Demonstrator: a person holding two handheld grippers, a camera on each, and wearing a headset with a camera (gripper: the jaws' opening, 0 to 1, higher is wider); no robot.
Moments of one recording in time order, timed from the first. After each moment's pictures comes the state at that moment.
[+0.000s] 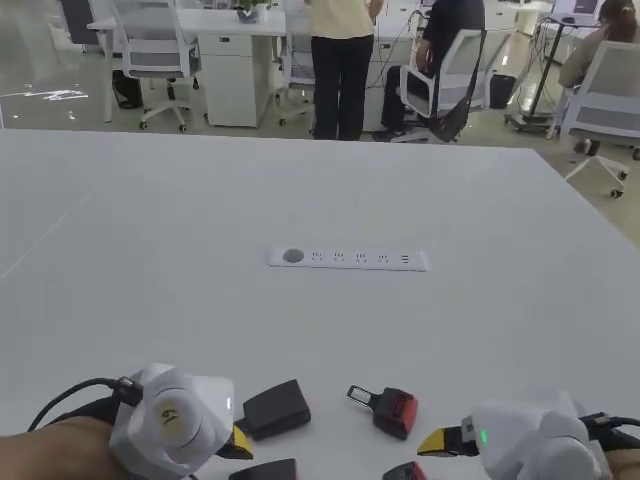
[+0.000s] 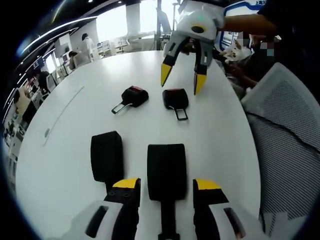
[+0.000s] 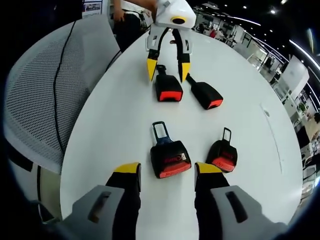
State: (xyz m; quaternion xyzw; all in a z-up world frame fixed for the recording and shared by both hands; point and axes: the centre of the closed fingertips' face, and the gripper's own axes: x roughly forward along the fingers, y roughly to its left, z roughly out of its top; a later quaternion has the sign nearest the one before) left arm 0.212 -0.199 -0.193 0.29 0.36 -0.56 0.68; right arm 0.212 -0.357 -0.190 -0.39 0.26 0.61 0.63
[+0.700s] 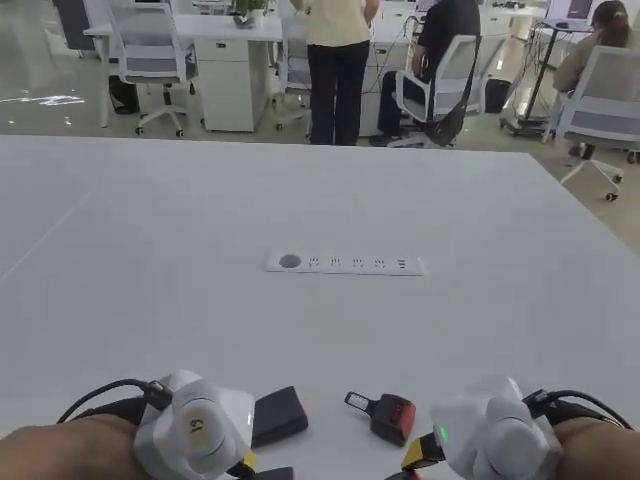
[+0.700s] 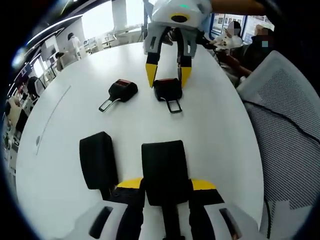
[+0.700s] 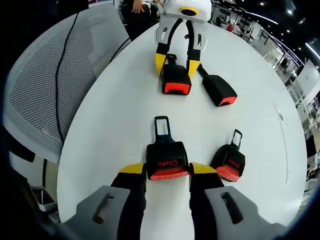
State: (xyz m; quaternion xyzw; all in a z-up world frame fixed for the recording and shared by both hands) left arm 0.210 -0.202 -0.206 0.33 0.38 -0.58 0.64; right arm 0.218 -0.353 -0.203 -0.41 0.29 0.64 0.58
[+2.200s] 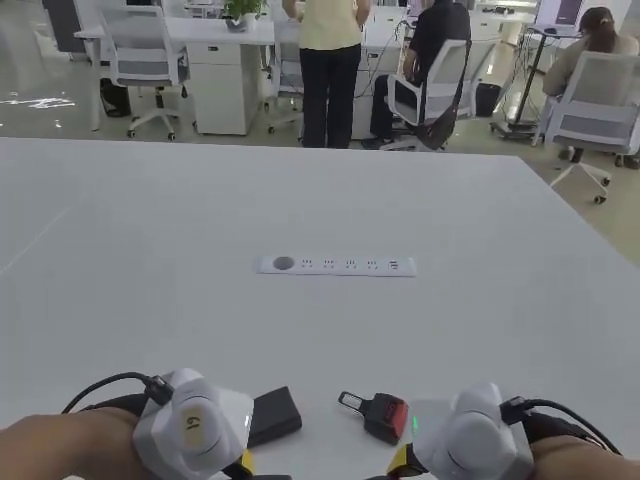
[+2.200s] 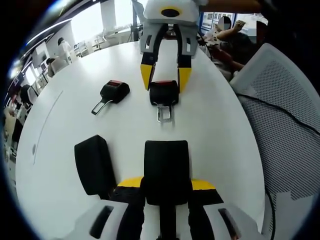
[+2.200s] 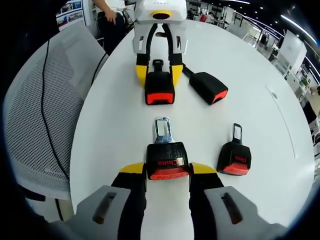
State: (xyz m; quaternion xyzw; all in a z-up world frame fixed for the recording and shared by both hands) left arm 0.207 -0.203 -0.210 0.34 0.37 -0.61 0.61; right arm 0.212 -0.334 -0.202 -0.34 0.35 0.58 0.65
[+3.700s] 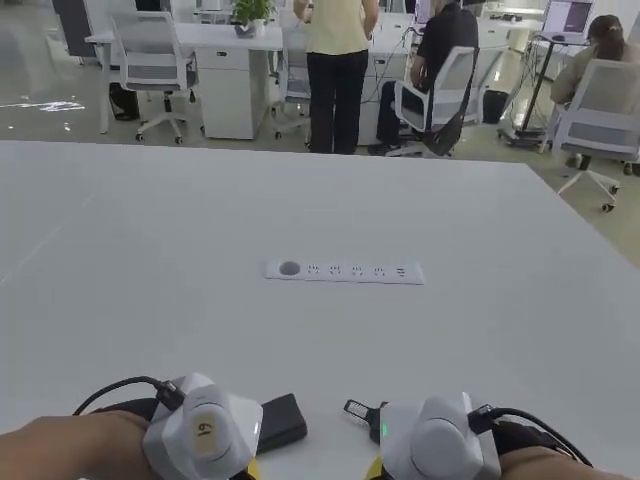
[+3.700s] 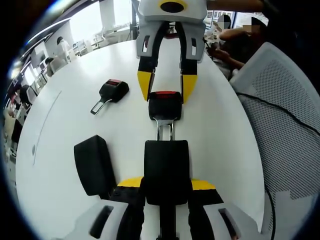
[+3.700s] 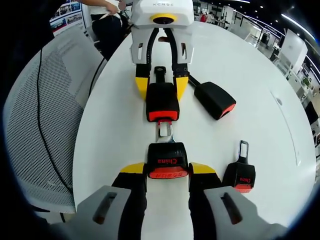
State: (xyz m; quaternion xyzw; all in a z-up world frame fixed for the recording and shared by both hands) left arm 0.208 -0.202 -0.211 0.35 0.38 -0.61 0.61; right arm 0.207 -0.303 -0.200 -0.34 0.35 0.59 0.64
